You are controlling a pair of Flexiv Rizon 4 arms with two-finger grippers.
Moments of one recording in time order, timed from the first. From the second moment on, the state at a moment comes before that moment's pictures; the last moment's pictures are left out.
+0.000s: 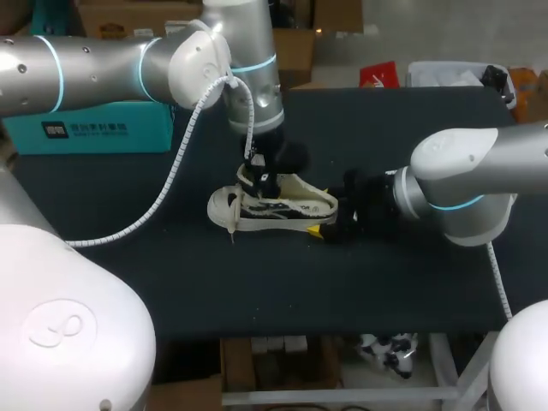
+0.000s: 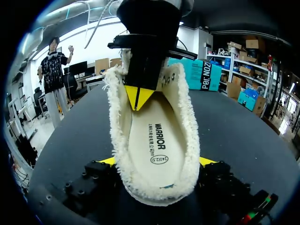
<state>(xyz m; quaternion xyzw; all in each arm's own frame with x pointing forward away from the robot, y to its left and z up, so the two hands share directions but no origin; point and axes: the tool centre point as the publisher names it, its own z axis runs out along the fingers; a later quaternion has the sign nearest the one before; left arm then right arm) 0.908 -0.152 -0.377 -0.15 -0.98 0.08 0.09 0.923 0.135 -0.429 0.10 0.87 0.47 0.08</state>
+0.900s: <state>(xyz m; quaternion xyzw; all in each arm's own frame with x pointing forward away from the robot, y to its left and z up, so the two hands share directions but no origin) 0.906 -0.151 -0.400 -0.13 -0.99 0.06 0.04 0.923 0.135 -0.429 0.10 0.87 0.47 0.08</state>
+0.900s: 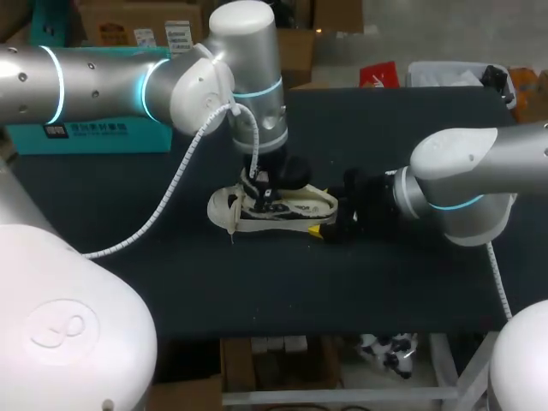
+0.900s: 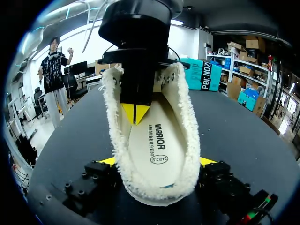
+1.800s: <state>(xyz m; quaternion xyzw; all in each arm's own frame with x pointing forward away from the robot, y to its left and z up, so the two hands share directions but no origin) 0.921 -0.155 -0.402 -0.12 -0.99 0.05 -0.04 0.923 0.134 -0.430 0.10 0.87 0.47 0.08</state>
